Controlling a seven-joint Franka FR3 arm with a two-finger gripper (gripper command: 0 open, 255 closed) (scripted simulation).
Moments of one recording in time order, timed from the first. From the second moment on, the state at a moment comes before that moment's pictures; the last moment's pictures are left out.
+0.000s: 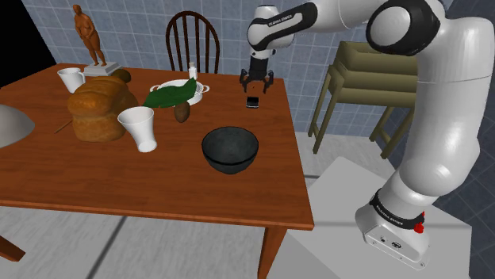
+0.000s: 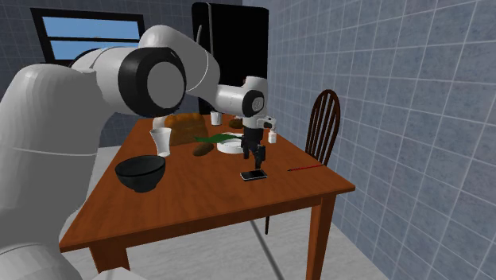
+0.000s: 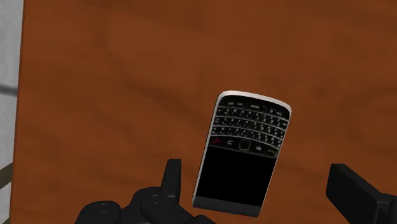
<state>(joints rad) -0.15 0.43 0.03 -1.58 0.05 2.02 0.52</state>
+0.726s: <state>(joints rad) -0.15 0.55 0.02 -1.54 0.06 2.10 0.54</state>
